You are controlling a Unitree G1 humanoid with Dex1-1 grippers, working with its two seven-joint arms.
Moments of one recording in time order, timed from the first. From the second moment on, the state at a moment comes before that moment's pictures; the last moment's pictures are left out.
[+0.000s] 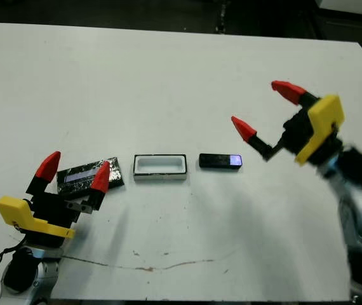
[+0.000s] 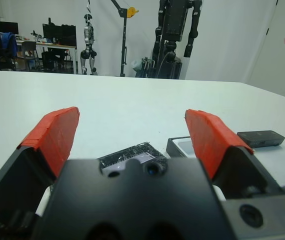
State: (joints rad) left arm 0.31 0.13 -0.05 -0.41 -0.19 -0.15 -0.19; right arm -0.49 -0.76 -0.04 0.04 0.32 0.19 0.91
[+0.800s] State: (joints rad) left arm 0.30 0.13 -0.06 -0.41 -0.20 -0.13 -0.19; right arm -0.94 -0.74 0.44 0.51 -0.09 0.04 1.52
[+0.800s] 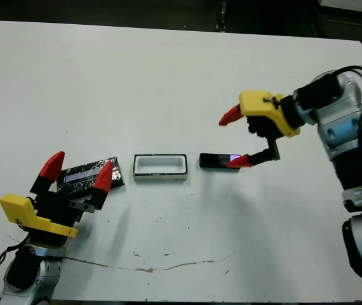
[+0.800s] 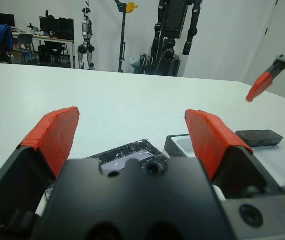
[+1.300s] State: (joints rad) left arm 0.31 0.13 -0.06 -0.41 -0.20 -0.13 -0.19; right arm -0.93 -0.67 0.44 0.61 -0.17 -0.11 1.38
